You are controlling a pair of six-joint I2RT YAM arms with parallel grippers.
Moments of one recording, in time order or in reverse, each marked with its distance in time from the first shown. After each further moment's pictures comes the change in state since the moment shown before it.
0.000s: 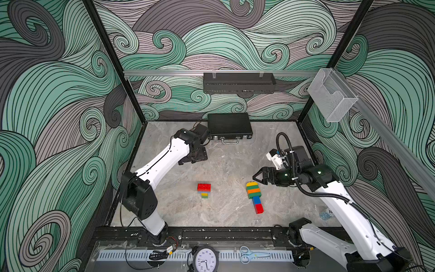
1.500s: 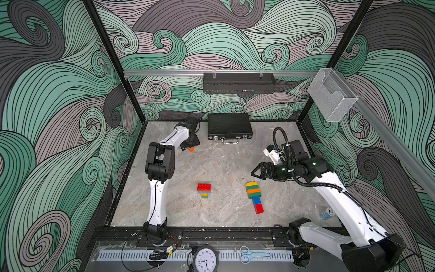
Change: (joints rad) left arm 0.253 0.530 0.270 0.357 0.071 0.095; right arm -0.029 0.092 0.060 0.001 -0.026 -0.056
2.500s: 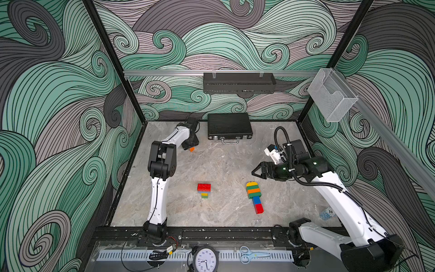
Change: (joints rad) left arm 0.010 0.063 0.053 -0.005 -0.002 -0.024; right arm -0.023 0.002 0.000 -0.002 -0.018 -0.014
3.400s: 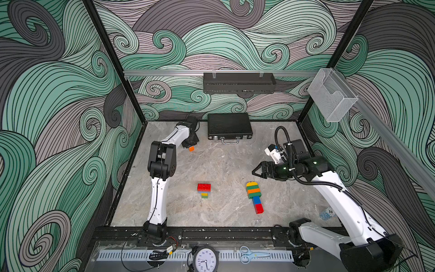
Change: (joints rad) left arm 0.001 -0.014 -0.003 -0.006 0.016 0.002; right arm -0.016 0.005 0.000 -0.001 -0.010 -0.007
